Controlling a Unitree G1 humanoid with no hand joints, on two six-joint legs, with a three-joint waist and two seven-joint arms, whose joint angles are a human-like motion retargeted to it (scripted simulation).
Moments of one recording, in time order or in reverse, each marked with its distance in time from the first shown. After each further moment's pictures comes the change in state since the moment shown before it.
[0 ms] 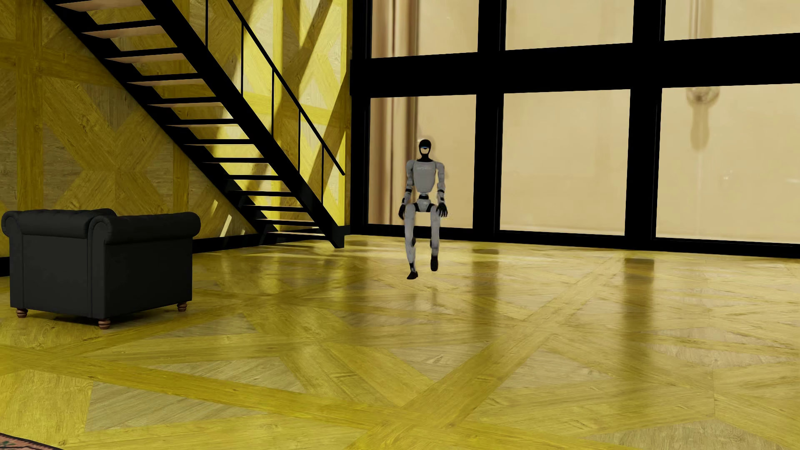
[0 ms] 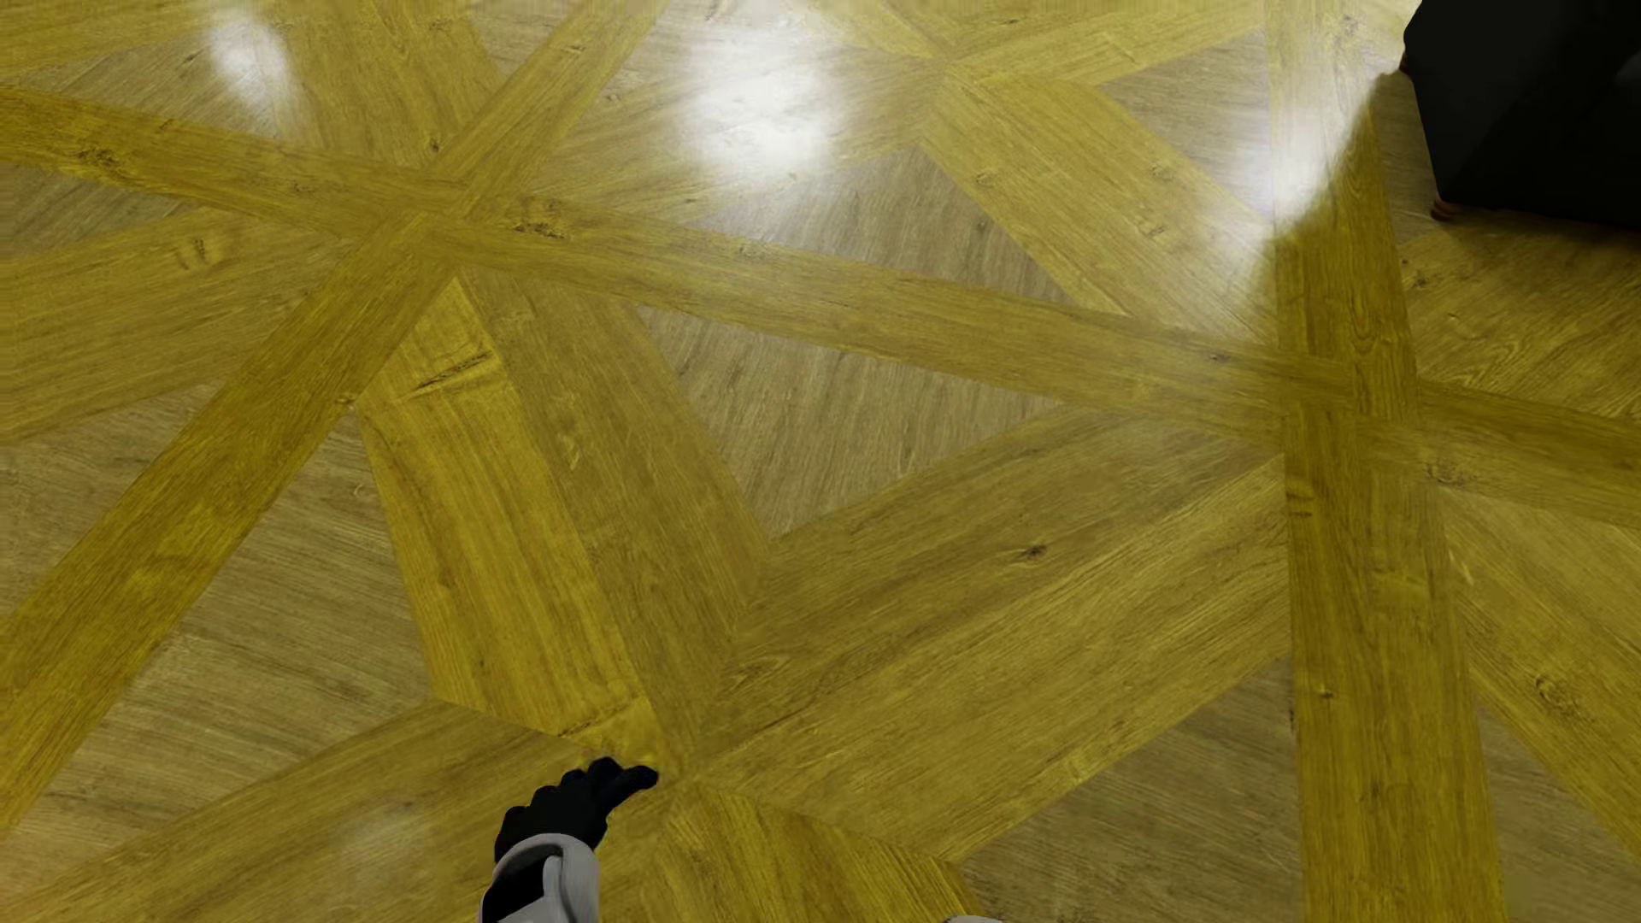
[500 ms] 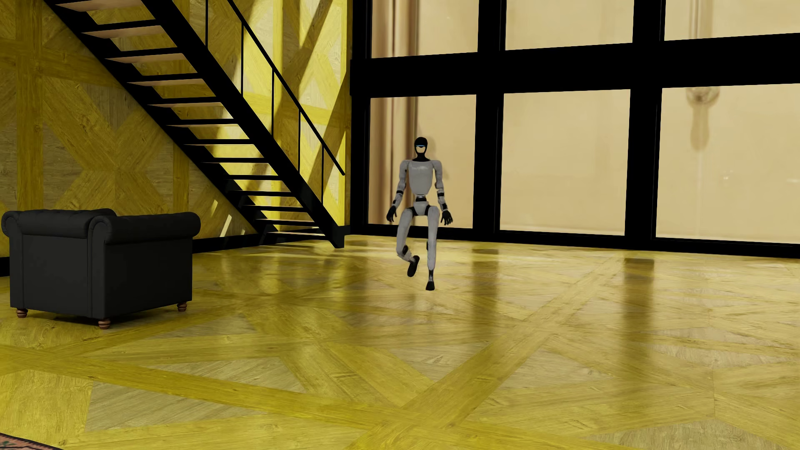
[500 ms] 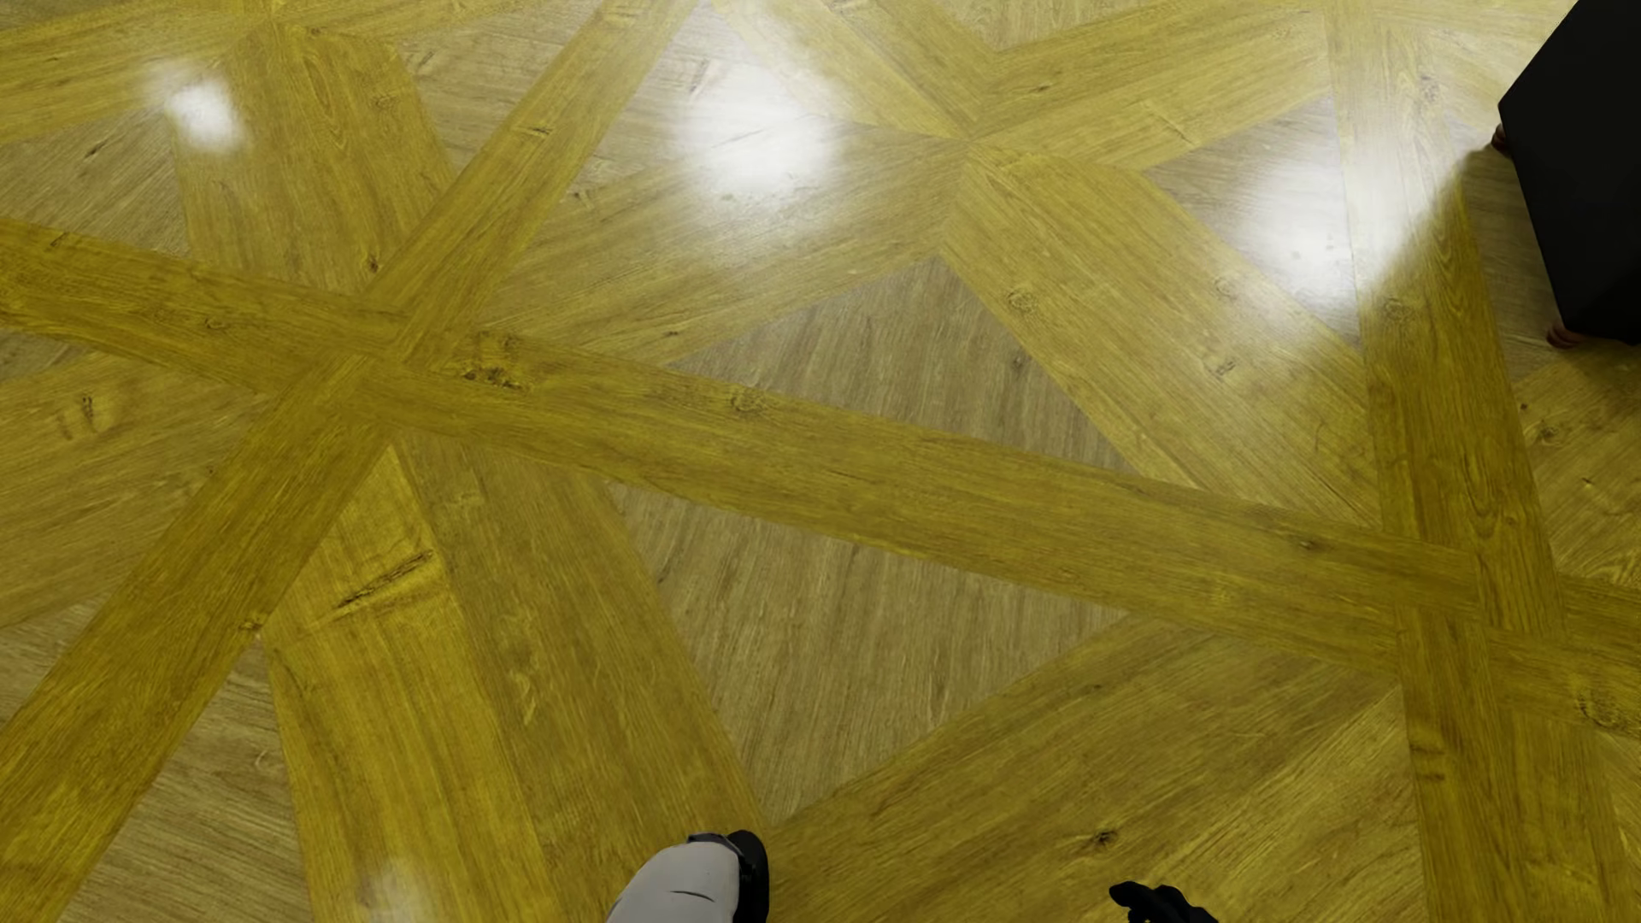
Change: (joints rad) body -0.196 0.263 0.126 -0.070 -0.303 -0.099 0.122 0.041 0.035 -0.784 0.662 0.308 -0.196 -0.089 0.233 -0.006 -0.150 0.074 0.026 0.172 0.120 0.291 -0.100 0.319 -0.016 -0.002 0.047 -0.248 0.000
